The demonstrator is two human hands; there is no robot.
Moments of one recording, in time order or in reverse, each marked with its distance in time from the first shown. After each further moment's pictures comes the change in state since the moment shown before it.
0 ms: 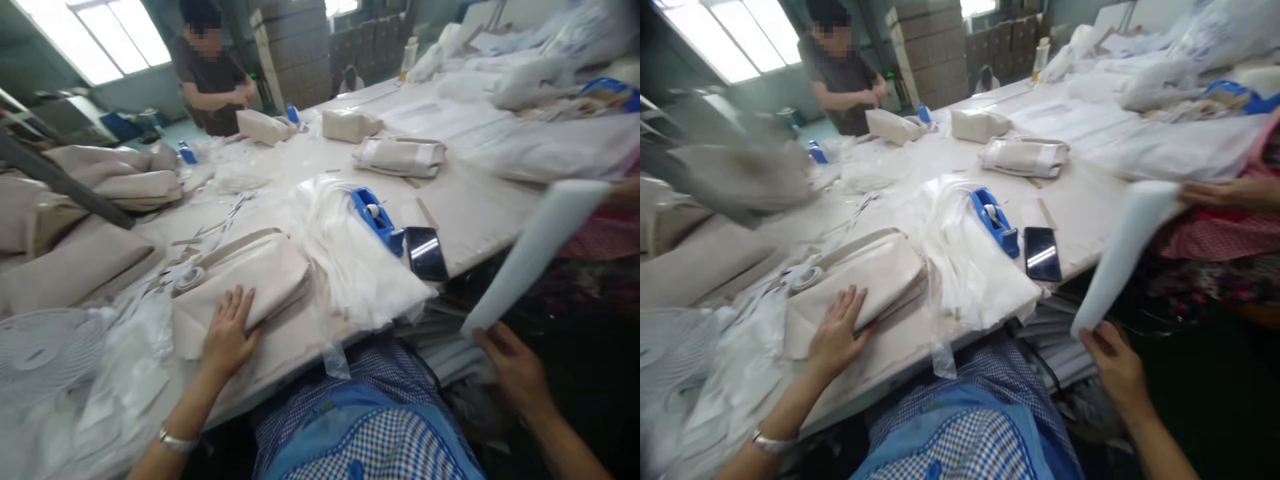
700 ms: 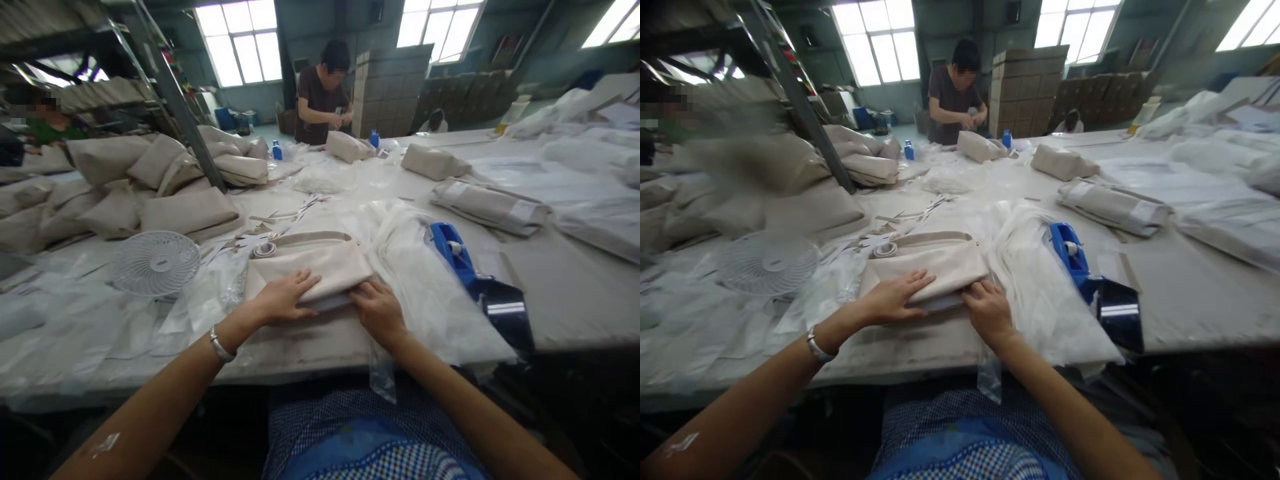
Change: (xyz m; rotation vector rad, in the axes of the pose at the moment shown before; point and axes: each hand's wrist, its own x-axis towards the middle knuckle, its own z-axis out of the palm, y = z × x) left_hand 0.025 -0.030 -0.055 -0.186 -0.374 0.120; right_hand -0.059 -0.202 0.250 -0.427 -0.454 -1.409
